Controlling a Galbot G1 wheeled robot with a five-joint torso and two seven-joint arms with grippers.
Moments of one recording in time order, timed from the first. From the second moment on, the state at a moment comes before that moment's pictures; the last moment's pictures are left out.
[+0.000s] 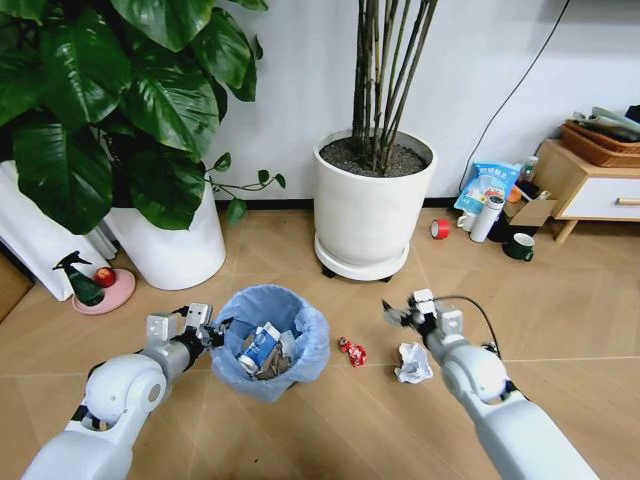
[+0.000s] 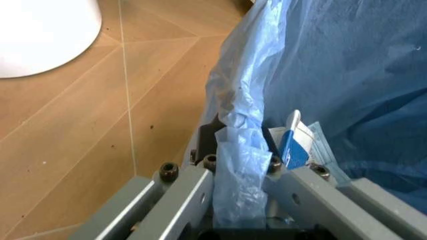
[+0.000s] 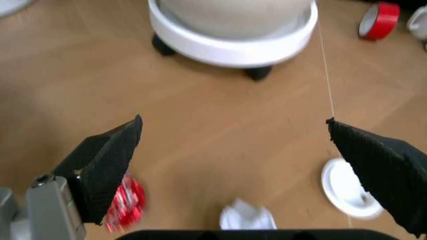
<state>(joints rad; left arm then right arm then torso) 1.26 -1.03 -0.50 -1.99 -0.61 0.74 0.02 -1.20 1.09 0.38 1.71 0.38 -0.41 -0.02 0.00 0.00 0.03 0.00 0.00</state>
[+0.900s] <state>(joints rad) 1.28 -1.02 -0.48 -2.02 -0.60 0.74 0.04 -1.14 1.10 0.50 1.27 0.11 -0.25 -0.54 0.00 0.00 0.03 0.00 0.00</state>
